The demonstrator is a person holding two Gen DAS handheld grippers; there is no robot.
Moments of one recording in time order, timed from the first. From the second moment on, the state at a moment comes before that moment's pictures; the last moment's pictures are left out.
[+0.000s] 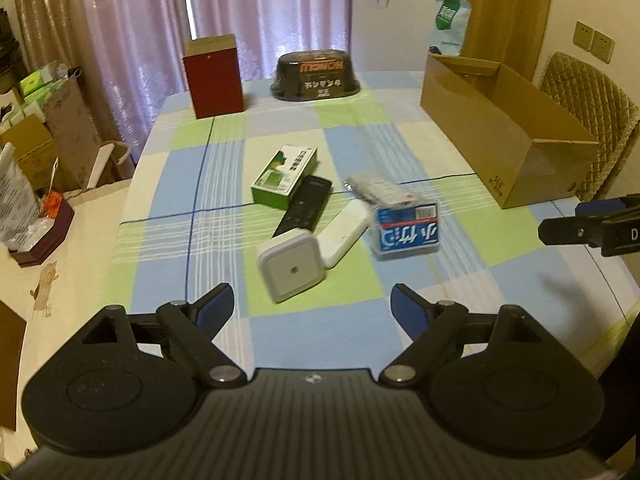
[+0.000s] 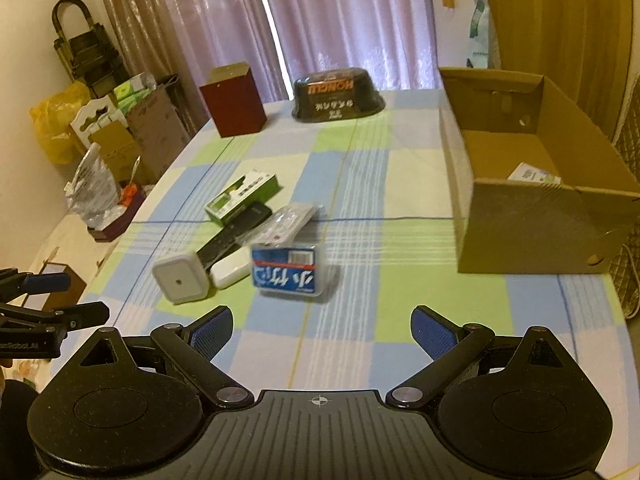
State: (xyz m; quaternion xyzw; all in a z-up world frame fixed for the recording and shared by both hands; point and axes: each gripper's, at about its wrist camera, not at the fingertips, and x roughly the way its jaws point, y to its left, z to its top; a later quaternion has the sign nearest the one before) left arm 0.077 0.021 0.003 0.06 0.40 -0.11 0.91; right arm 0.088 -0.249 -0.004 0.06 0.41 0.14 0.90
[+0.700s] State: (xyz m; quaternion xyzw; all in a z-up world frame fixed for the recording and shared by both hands) left arm 0.115 0.047 -0.040 0.04 0.43 -0.07 0.90; right arm 0.143 -0.186 -0.068 0.06 0.44 0.16 0.88
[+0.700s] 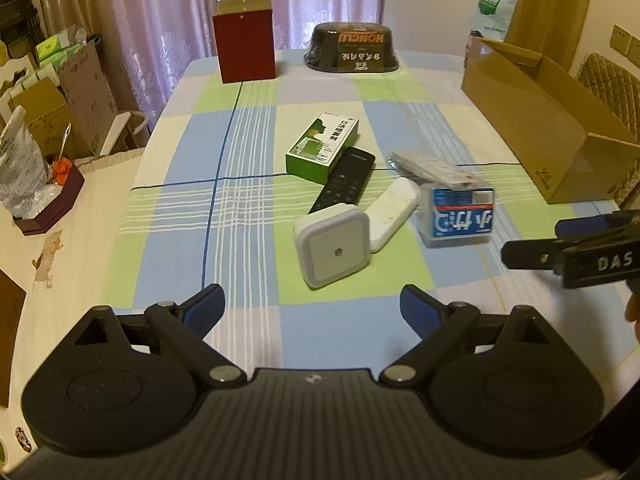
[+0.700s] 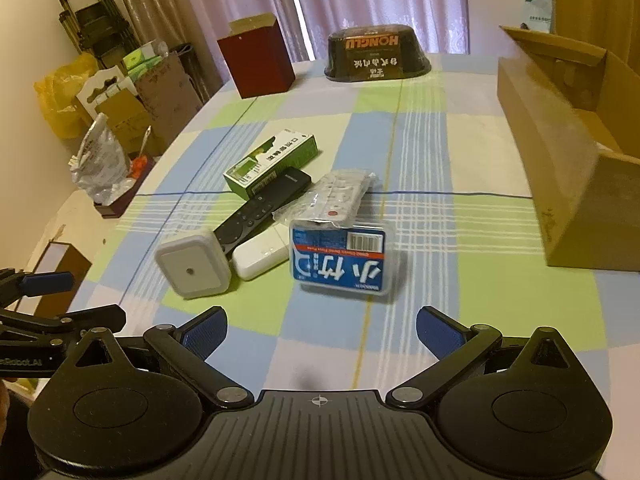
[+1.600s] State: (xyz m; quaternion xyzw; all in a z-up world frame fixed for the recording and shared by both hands) left arm 0.171 0.057 -0.085 -0.01 0.44 -0.06 0.89; right arm 0.200 -0.160 -0.125 0.04 0.41 0.09 0.90
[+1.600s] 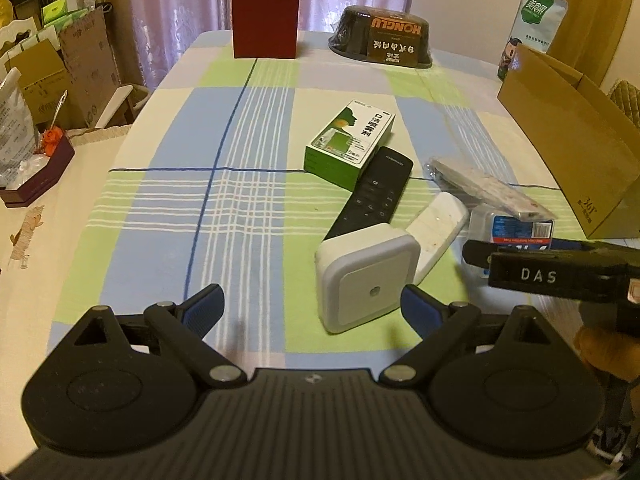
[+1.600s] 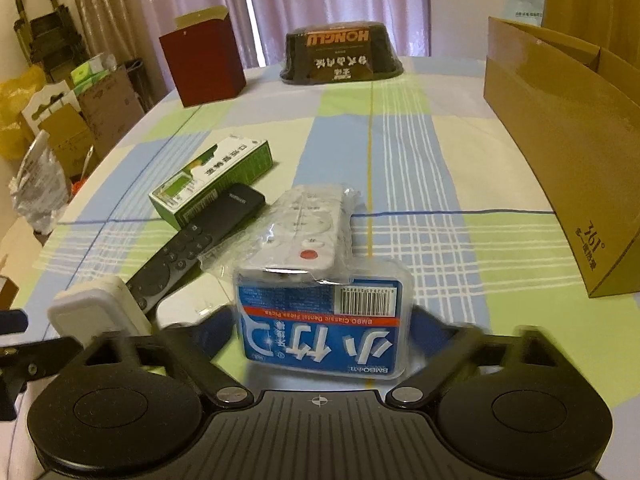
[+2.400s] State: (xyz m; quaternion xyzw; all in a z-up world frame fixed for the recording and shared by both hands) left arm 0.170 0.021 -0.109 -0.04 0.43 -0.01 0.90; right arm 0.145 -0.221 -0.114 0.03 0.43 0.09 0.90
